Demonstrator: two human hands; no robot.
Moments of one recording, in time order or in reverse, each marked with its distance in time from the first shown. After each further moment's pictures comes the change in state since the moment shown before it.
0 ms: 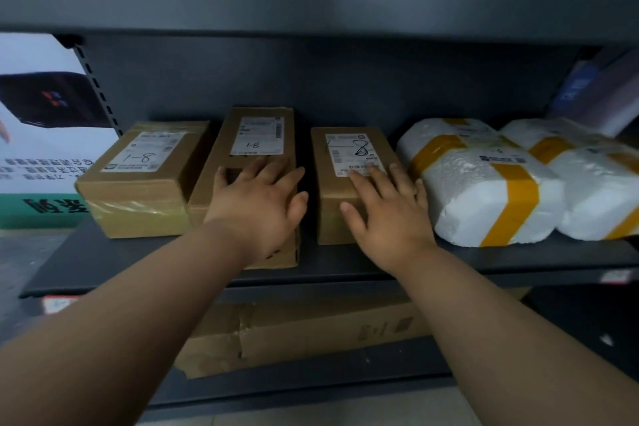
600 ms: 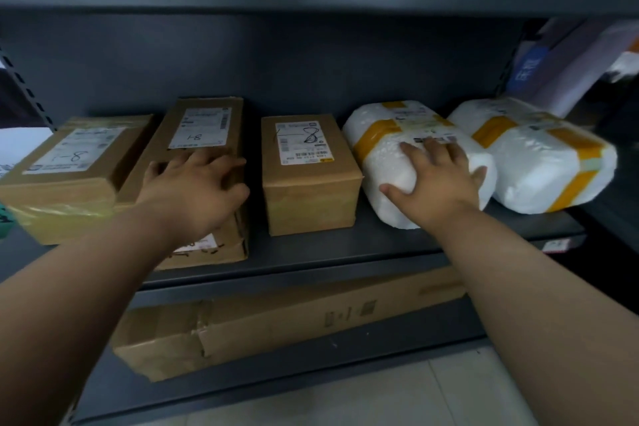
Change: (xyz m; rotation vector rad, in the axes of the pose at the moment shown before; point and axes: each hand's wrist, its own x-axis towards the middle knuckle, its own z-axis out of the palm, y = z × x) left_hand 0.006 0.013 -0.017 -0.108 -0.098 -0.143; right_hand -0.007 0.118 -0.025 -0.058 -0.004 0.336
